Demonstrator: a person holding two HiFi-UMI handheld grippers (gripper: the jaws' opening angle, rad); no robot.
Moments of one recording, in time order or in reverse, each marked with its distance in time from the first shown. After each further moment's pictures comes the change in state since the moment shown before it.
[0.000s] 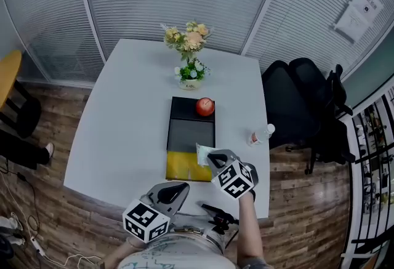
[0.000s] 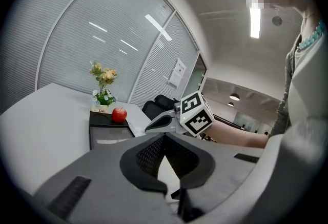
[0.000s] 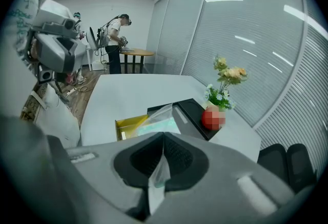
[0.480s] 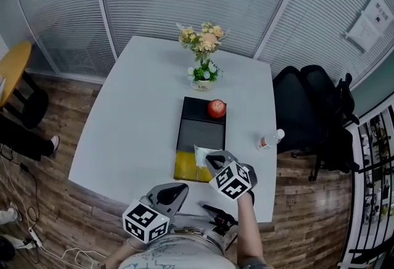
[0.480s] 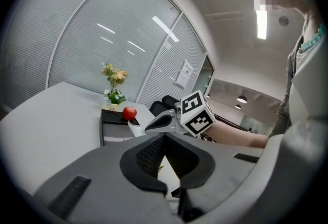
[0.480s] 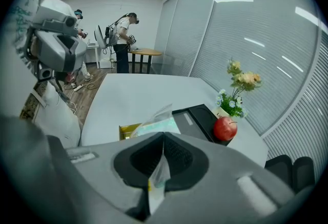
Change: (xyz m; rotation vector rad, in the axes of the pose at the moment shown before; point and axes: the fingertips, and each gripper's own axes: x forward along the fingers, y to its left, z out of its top) left arm -0.024 0.021 -0.005 -0.042 -0.011 0.072; right arm 0.025 0.024 0.026 -0.064 -0.003 0.062
